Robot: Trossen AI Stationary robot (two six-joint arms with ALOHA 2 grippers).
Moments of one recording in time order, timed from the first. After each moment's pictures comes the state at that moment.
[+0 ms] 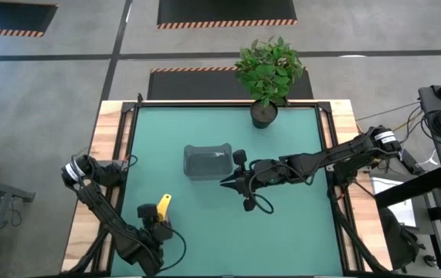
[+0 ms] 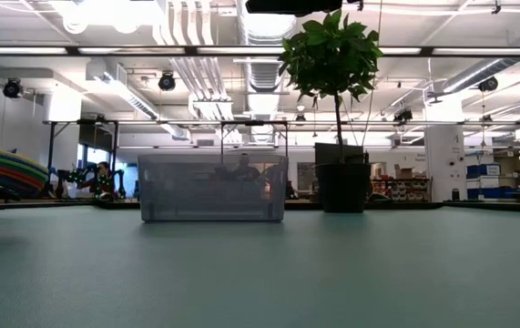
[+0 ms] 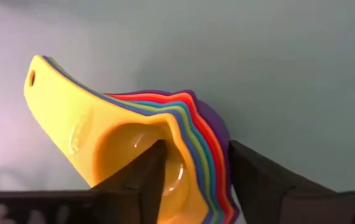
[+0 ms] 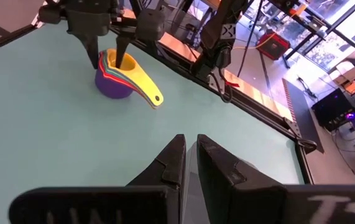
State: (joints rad) left arm -0.93 1.85 1.24 -1.13 -0.30 -1.13; right arm 0.23 1.52 1.10 0.06 0.16 -0.44
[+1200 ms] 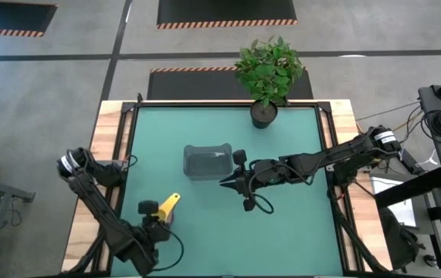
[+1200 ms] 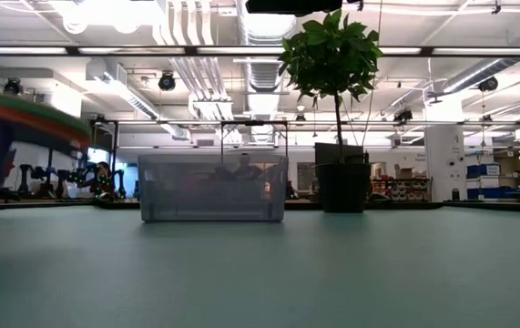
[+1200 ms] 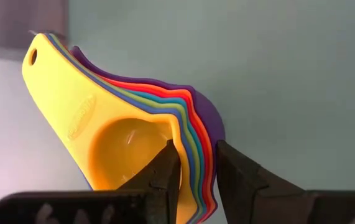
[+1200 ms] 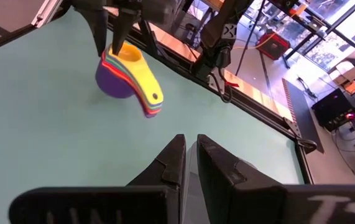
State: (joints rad) left arm -0.94 1.73 1.28 -1.19 -0.40 -0.97; right arm 0.23 1.52 1.10 0.06 0.16 -0.44
